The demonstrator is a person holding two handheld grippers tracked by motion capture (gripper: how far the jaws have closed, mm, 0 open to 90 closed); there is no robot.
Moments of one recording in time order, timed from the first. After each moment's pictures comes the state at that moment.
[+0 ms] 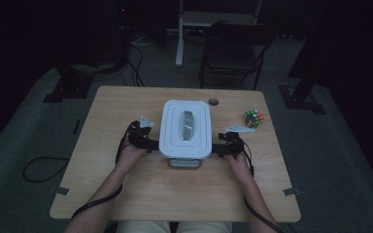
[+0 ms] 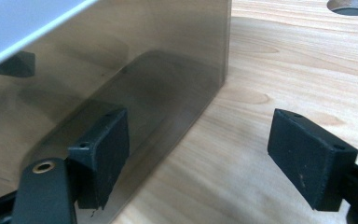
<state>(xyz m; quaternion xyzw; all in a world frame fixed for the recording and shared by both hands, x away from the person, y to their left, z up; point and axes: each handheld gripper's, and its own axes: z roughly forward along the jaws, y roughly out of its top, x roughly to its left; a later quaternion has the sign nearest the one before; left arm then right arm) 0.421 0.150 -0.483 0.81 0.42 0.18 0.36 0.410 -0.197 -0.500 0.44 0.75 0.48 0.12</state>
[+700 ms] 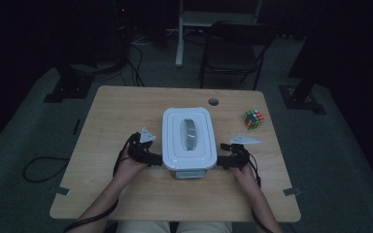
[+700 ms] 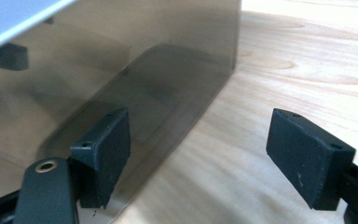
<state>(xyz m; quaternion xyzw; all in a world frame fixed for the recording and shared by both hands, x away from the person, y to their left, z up) 0.371 0.143 -0.475 0.83 0.38 0.19 0.37 0.373 -0.210 -0.504 0.41 0.76 0.49 0.10</state>
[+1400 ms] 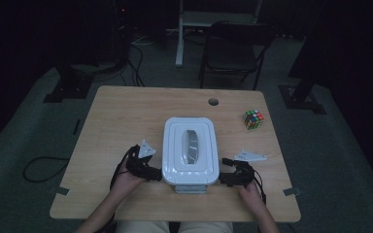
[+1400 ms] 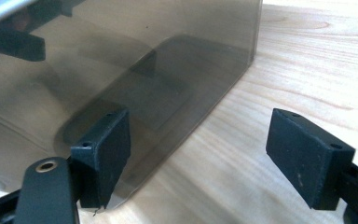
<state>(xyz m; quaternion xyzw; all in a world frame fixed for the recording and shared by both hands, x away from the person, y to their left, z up) 0.323 0.141 -0.475 0.84 0.36 0.18 0.37 0.318 -0.217 -0.511 0.40 0.77 0.49 0.08</state>
